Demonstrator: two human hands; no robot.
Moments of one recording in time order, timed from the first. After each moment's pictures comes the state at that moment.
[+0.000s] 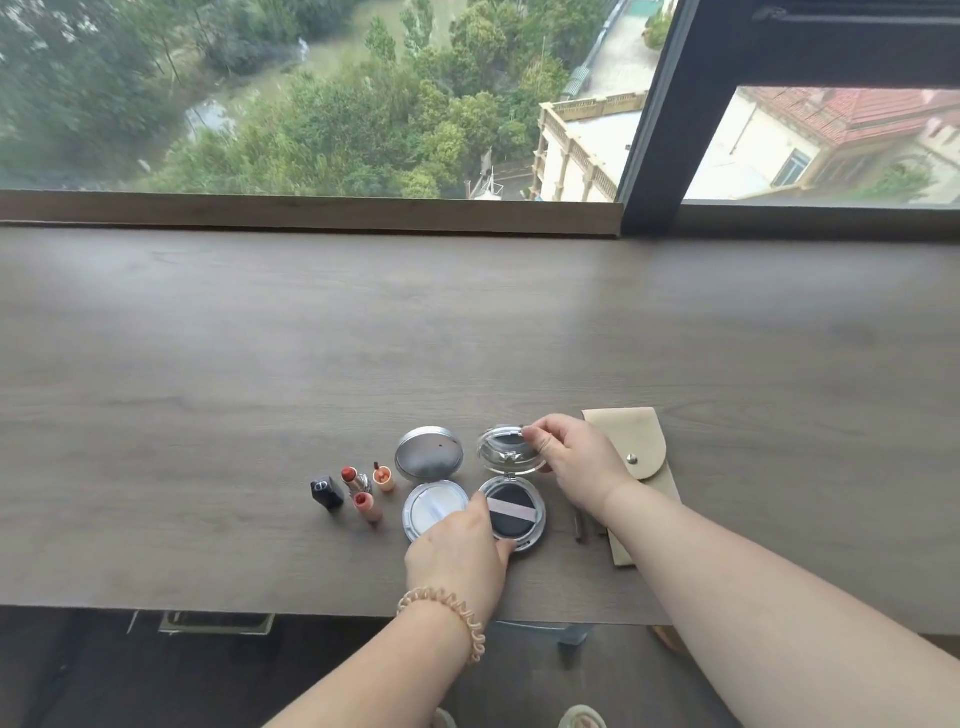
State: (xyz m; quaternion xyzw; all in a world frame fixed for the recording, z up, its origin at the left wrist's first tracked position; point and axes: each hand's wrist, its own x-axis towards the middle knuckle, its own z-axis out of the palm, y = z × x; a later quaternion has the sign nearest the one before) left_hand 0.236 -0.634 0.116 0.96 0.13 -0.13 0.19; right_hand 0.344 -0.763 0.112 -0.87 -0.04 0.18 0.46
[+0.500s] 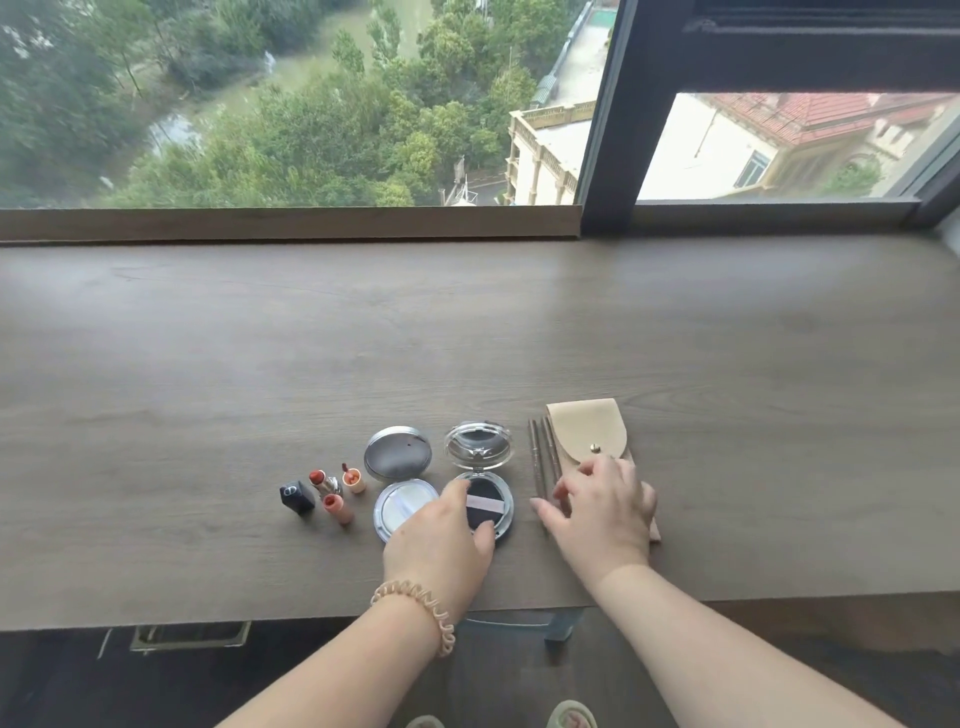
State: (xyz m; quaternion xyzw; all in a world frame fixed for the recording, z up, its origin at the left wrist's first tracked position) left_hand 0.233 -0.644 0.137 0.96 0.13 -0.09 0.23; right_hand 0.274 -0.803 0.093 -0.99 0.03 -0.02 0.13
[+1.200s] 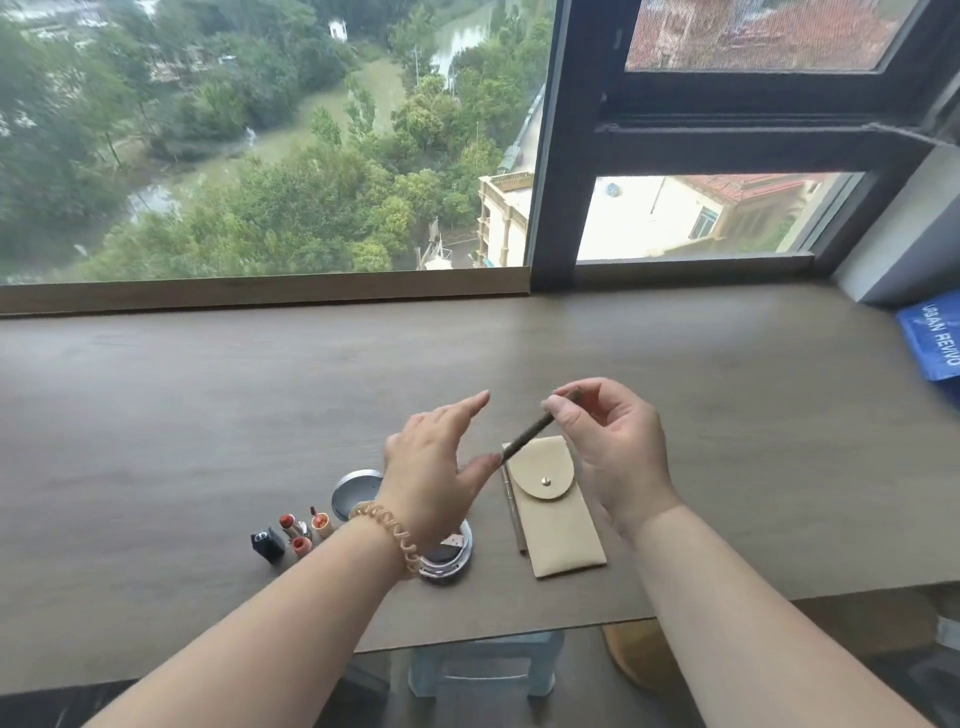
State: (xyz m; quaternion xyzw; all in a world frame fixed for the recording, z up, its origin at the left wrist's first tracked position) left_hand 0.283 -0.659 0.222 0.94 -0.04 0.04 0.33; right_hand 0.292 -0.830 0.246 -0.72 0.01 -0.08 0.69
